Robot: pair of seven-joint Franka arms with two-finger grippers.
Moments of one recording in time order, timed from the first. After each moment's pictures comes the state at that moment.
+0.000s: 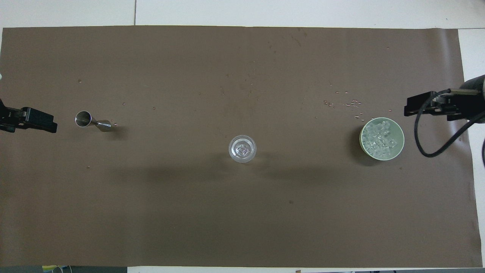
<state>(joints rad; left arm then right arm) 0.01 -0.03 -0.03 -1.68 -0.01 1.56 0.09 -0.03 -0.07 -0.02 -1.70 0.04 1.66 0.07</state>
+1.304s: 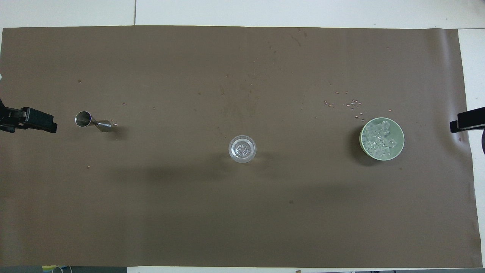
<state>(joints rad) 0.01 -0.03 -0.03 -1.68 -0.01 1.56 0.09 -0.07 -0.09 -0.04 -1.63 0.03 1.49 -0.03</state>
